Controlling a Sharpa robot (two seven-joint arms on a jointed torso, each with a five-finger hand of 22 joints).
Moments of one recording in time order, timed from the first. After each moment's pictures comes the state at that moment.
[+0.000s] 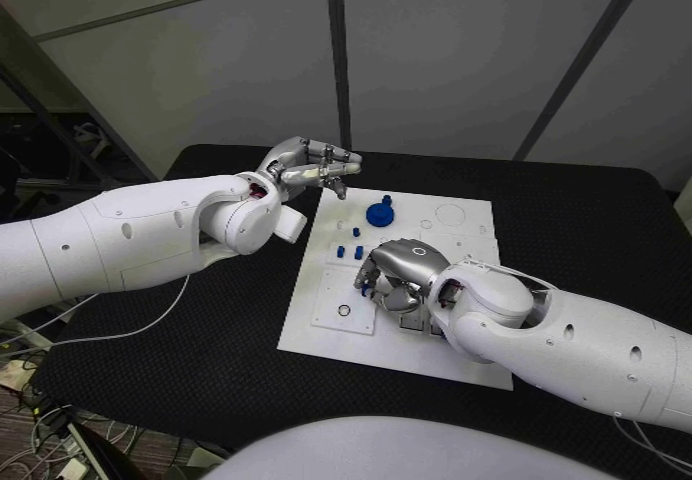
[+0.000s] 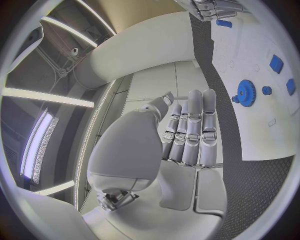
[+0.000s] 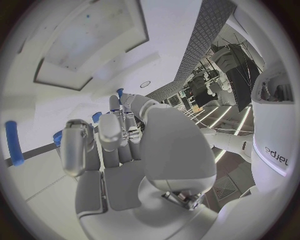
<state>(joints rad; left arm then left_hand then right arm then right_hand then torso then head) 1.18 -0.90 -0.02 1.48 -0.16 -0.25 0.31 1.42 -0.11 0.34 0.00 0.15 1.01 0.19 0.12 0.07 0.96 0.13 0.25 0.07 1.10 0.05 0.91 0.35 0.20 1.05 0.14 0.47 1.07 1.04 -0.55 -0.05 1.58 -1.71 -0.25 -0.17 1.40 -0.14 0.51 0.00 0.30 1.12 0.15 0.07 0.09 1.21 0.08 0.11 0.10 1.47 -0.01 1.14 0.95 0.05 1.44 0.10 1.43 1.31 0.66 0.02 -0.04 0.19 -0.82</state>
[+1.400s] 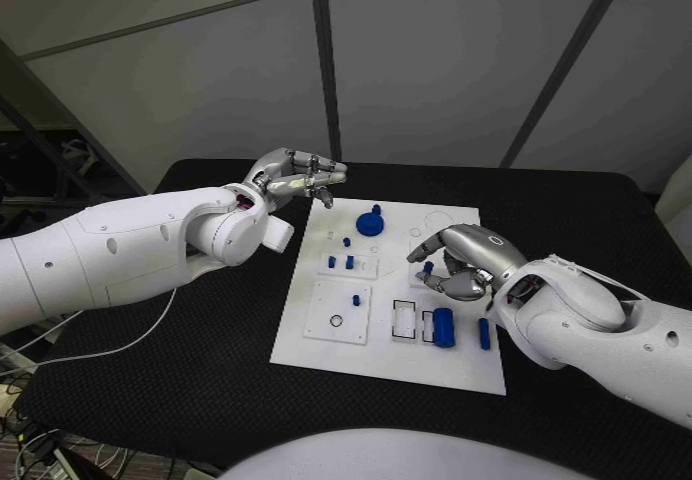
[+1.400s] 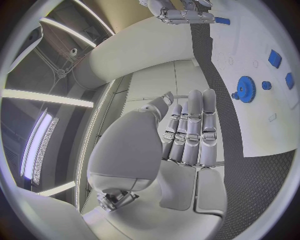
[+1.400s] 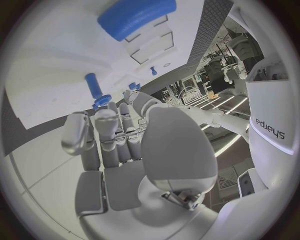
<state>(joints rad) 1.18 -0.90 -0.02 1.46 -0.16 -0.25 0.31 1.42 -0.11 0.33 -0.01 0.15 1.01 0.19 0.12 0.07 0.95 0.13 0.25 0.07 1.10 0.05 0.91 0.34 0.20 1.05 0.14 0.47 1.07 1.07 -0.82 -0.02 1.71 -1.61 -0.42 -0.16 1.37 -0.18 0.45 0.01 0.28 1.03 0.15 0.06 0.07 1.05 0.10 0.12 0.07 1.44 0.02 1.04 0.81 0.08 1.32 0.12 1.29 1.30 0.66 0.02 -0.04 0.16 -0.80</state>
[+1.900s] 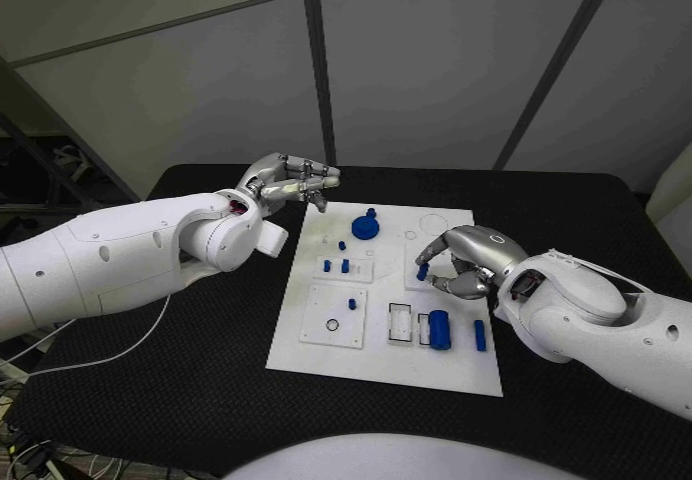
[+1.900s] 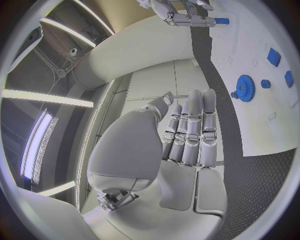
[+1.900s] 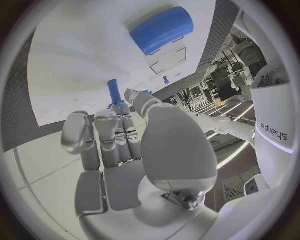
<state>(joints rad) 1.18 -0.90 -0.02 1.46 -0.16 -0.25 0.31 1.42 -0.11 0.33 -0.01 0.15 1.01 0.19 0.12 0.07 0.95 0.13 0.25 0.07 1.10 0.05 0.91 0.34 0.20 1.05 0.14 0.47 1.07 1.08 -0.83 -0.01 1.68 -1.66 -0.33 -0.22 1.37 -0.18 0.43 0.02 0.26 1.01 0.14 0.06 0.07 1.02 0.11 0.13 0.07 1.44 0.02 1.04 0.80 0.08 1.32 0.12 1.28 1.29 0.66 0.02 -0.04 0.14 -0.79</state>
